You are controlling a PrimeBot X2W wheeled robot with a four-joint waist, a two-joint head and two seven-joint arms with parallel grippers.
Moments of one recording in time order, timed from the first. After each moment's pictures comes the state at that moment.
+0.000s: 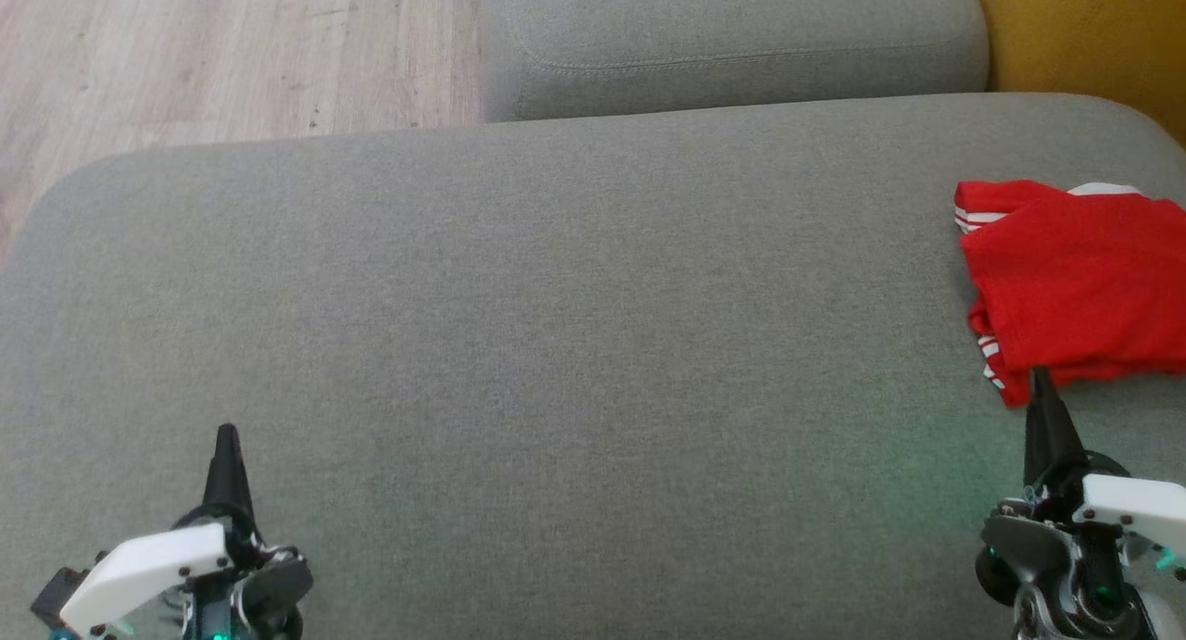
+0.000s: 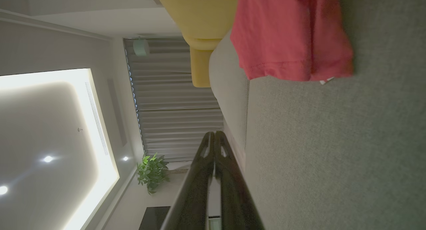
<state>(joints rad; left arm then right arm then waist) -0.06 0.05 0.07 0.27 -1.61 -0.12 0.10 -0.05 -0.06 -0.10 0.28 1.63 0.13 0.08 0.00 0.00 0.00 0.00</state>
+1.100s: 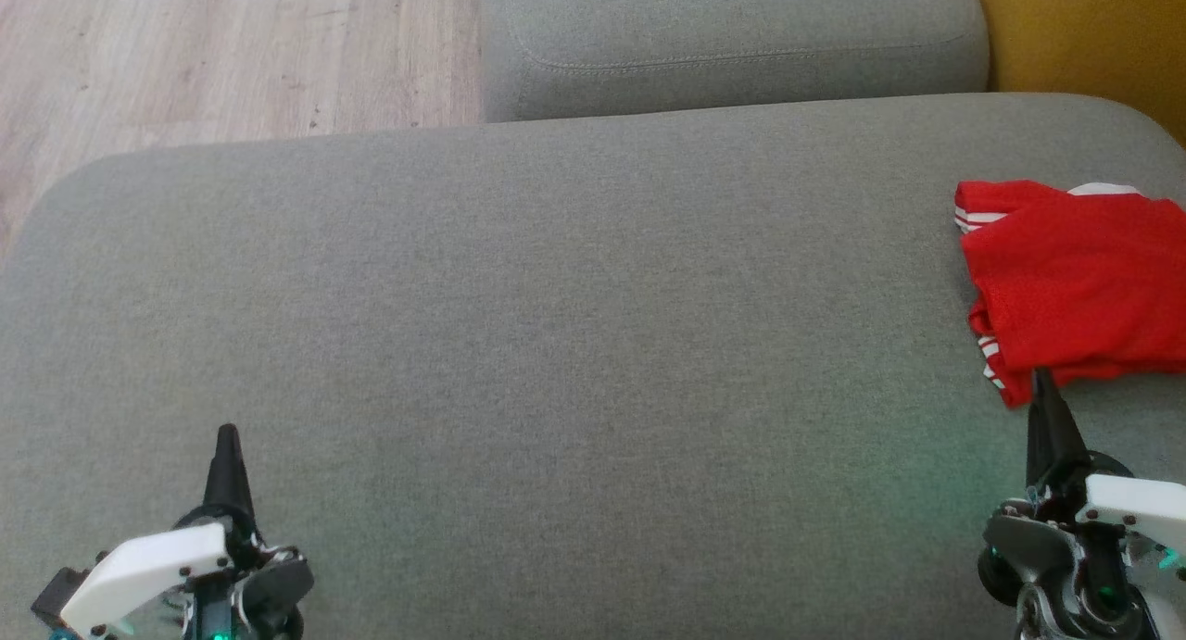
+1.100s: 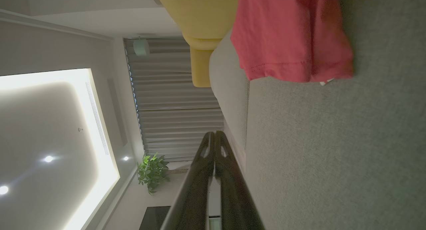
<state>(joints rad) -0.06 0.05 0.07 0.27 -1.61 -0.12 0.10 -0.05 -0.06 -0.11 0.28 1.63 0.13 0.09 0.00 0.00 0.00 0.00</state>
